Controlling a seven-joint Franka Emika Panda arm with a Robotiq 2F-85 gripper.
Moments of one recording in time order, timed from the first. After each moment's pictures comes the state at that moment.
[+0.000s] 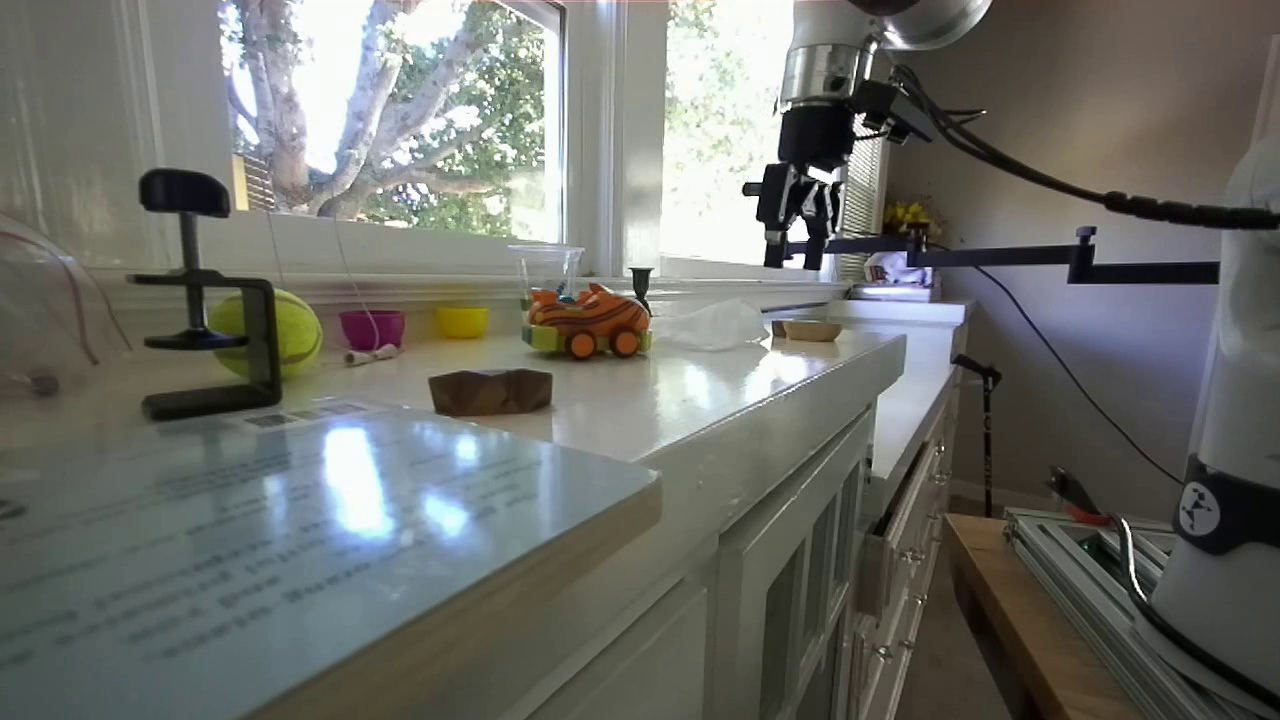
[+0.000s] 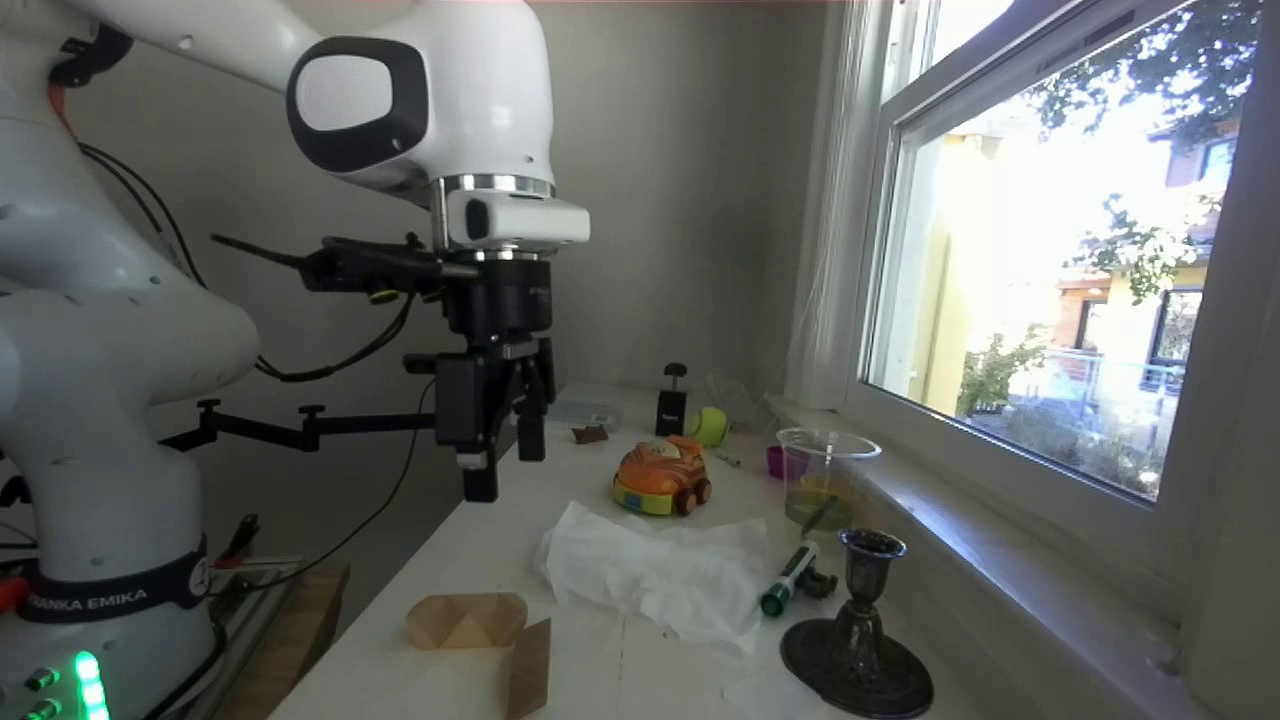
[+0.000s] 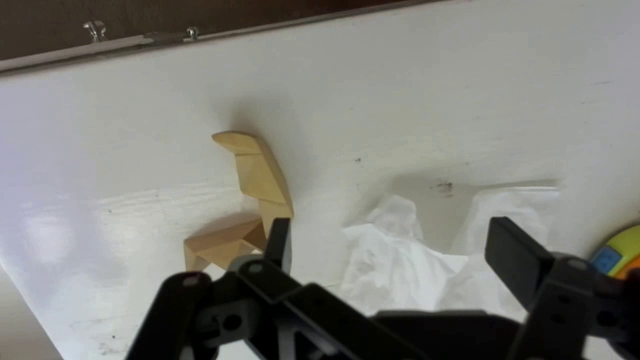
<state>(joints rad) -0.36 -0.60 -0.16 -2.64 -0.11 2.17 0.04</state>
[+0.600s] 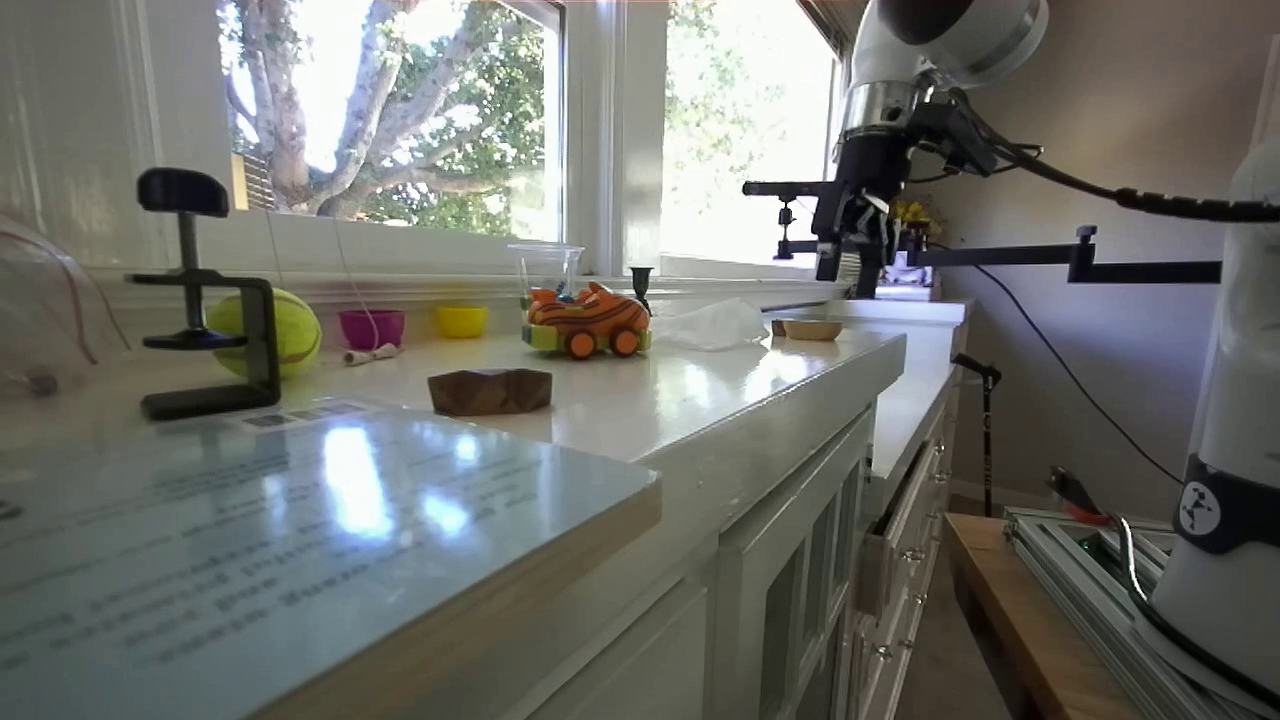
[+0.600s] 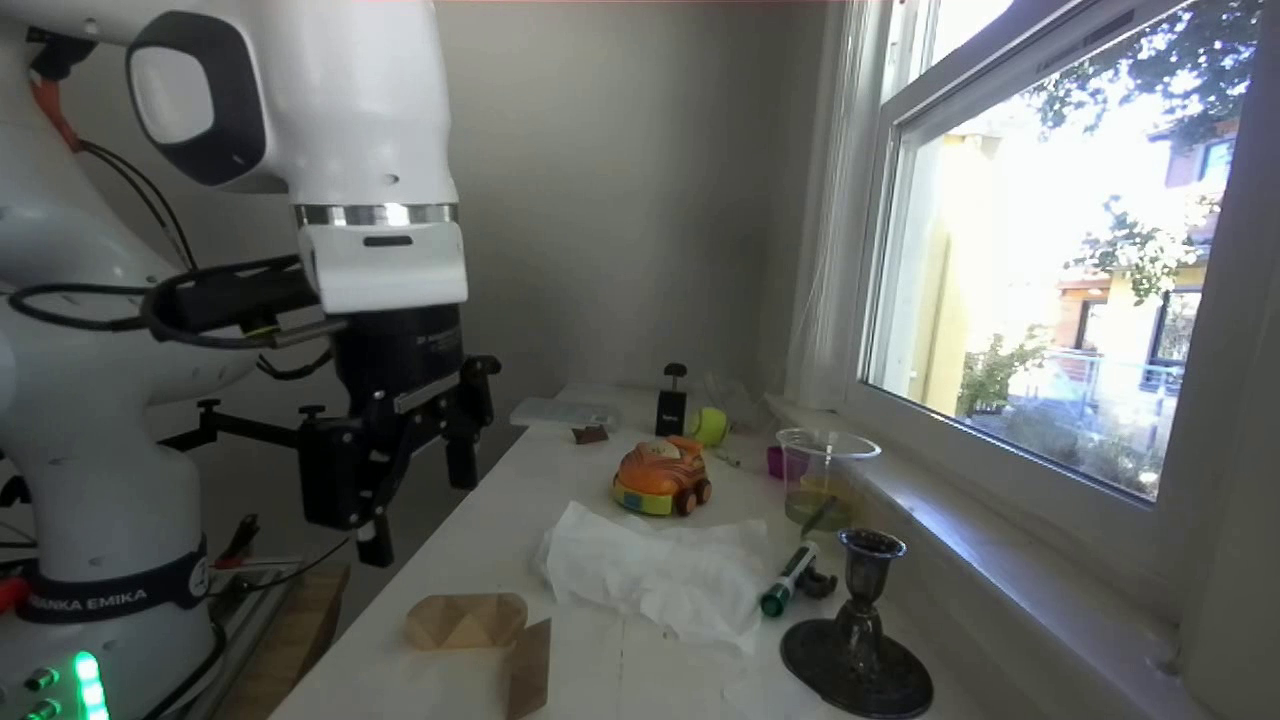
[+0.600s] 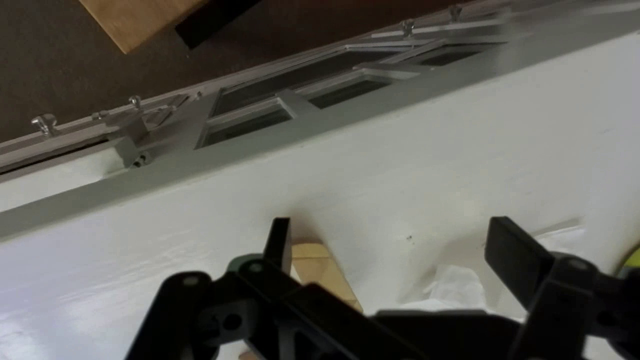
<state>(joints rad) -0.37 -0.65 -0.39 -2.69 -0.03 2.09 -0.09</state>
